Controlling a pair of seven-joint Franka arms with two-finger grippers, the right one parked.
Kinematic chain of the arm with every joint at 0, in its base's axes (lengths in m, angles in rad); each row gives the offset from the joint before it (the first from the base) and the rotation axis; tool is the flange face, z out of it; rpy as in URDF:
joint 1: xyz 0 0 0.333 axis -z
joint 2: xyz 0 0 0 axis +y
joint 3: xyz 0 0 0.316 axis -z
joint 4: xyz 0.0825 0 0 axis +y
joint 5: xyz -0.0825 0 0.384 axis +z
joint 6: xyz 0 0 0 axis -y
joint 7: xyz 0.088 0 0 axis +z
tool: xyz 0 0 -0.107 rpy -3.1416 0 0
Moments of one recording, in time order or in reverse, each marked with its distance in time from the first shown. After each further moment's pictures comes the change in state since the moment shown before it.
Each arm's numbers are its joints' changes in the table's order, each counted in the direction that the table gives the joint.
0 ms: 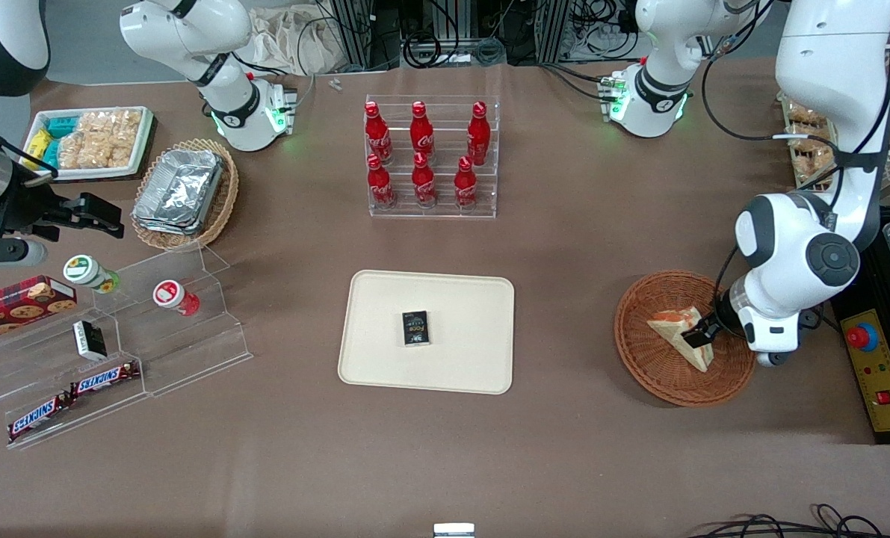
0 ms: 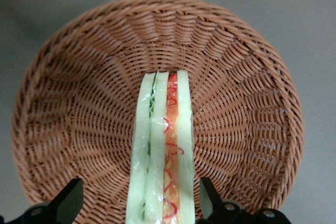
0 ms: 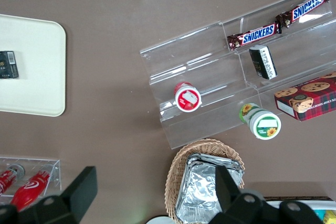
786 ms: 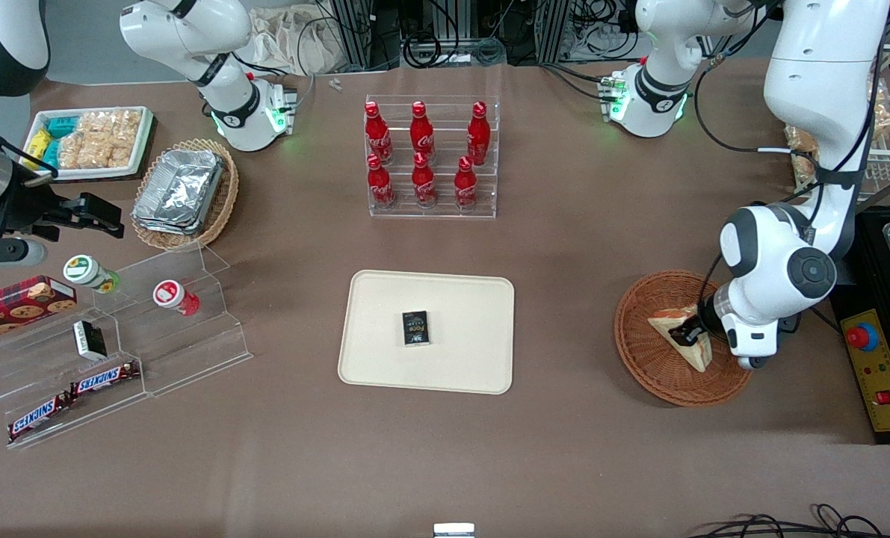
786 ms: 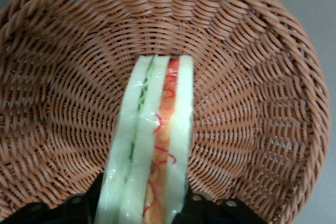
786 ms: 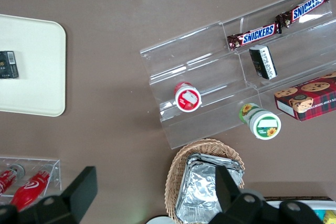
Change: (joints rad) arm 0.009 0.055 0.010 -0.004 -0.038 0.026 -0.016
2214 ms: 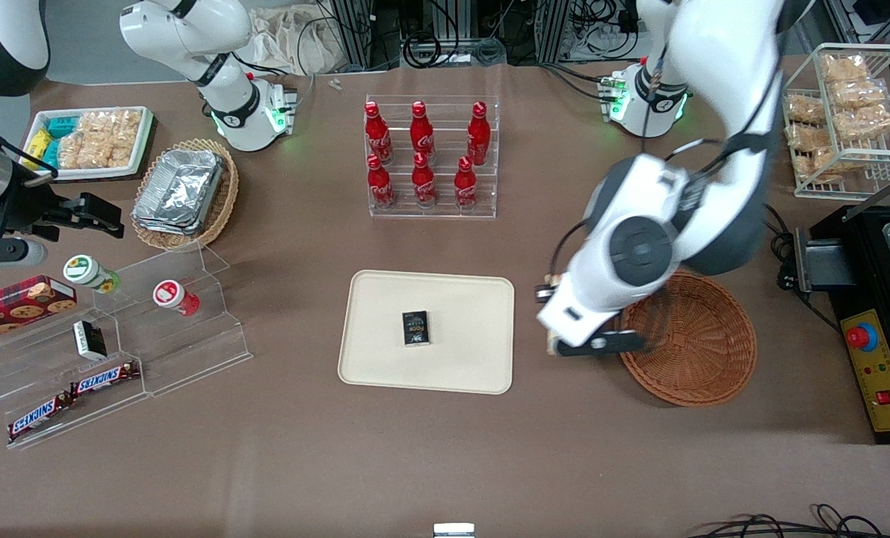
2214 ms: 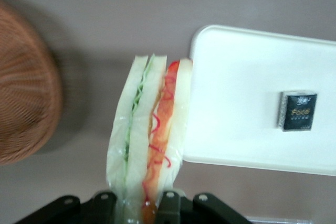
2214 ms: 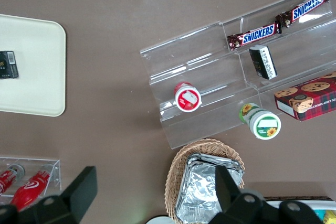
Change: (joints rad) arm 0.456 0.205 0.029 -0.774 0.033 -0.666 -0.209
